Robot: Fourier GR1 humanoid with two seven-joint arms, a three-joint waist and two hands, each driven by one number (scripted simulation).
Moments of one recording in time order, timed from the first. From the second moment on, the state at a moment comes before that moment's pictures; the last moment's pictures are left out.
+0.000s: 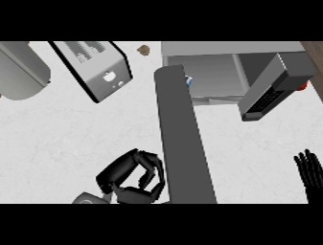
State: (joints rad) left arm -0.07 0.00 -0.34 -1.38 -0.26 -0.41 -0.32; right arm 0.09 -0.23 -0.32 -0.94 0.01 0.38 -0.85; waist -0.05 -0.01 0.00
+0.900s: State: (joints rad) left arm -0.34 0.02 -0.85 -1.16 0.04 0.13 -0.21; right arm 0.30 -0.30 -0.17 -1.56 -0.32 0.57 -0.55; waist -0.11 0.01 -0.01
